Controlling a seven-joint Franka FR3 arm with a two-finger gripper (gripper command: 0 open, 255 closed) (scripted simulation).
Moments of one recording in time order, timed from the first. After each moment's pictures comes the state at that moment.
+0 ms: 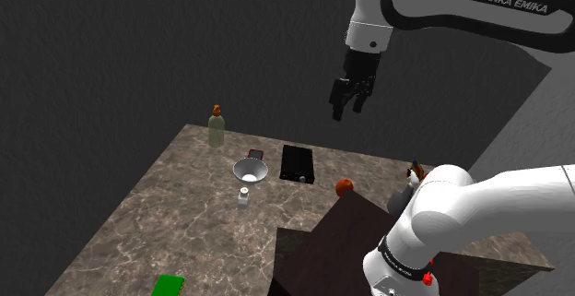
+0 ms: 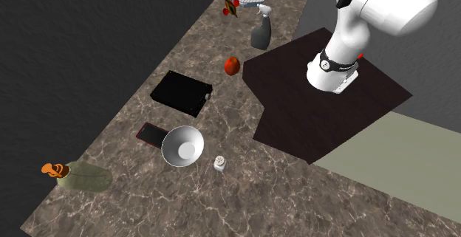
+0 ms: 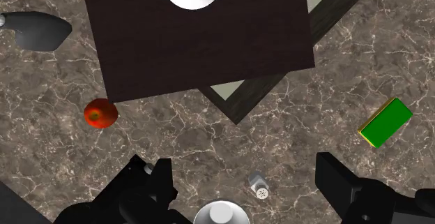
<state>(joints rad) -0.02 -0.79 0.05 -2.33 0.04 1.46 0.16</state>
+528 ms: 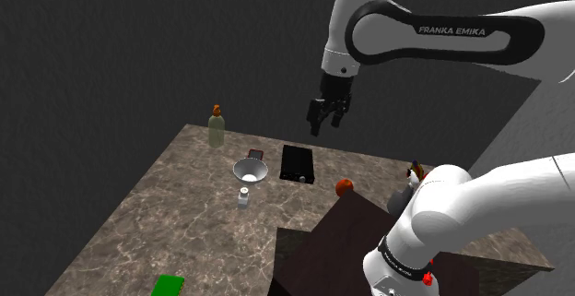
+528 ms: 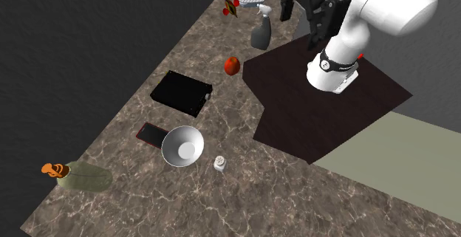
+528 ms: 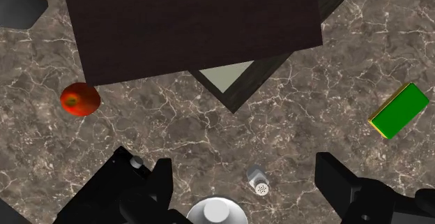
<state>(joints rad) -0.02 -0.68 0.07 -2.44 0.05 1.68 0.17</state>
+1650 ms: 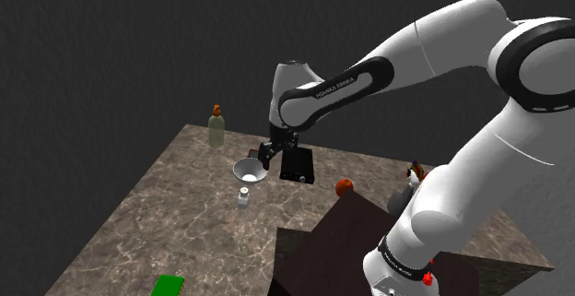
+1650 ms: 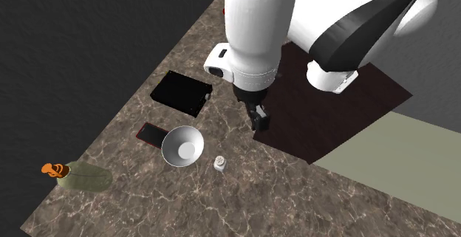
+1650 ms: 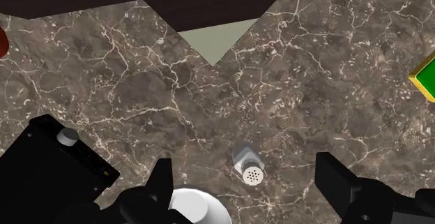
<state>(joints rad) -0.02 -0.15 0.14 -2.49 0.05 2.30 0.23</state>
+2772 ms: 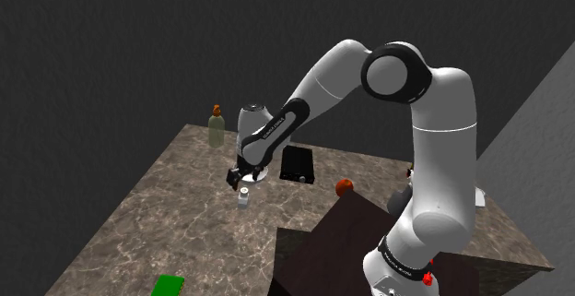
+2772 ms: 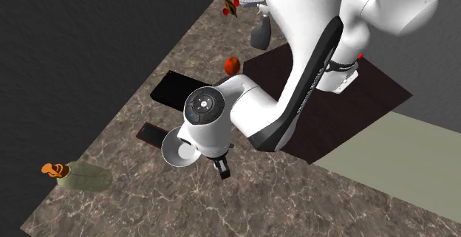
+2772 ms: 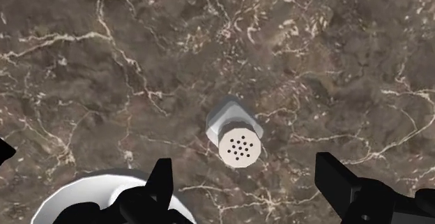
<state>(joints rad) 0.02 0.49 0.11 -2.17 -0.08 2.64 0.33</state>
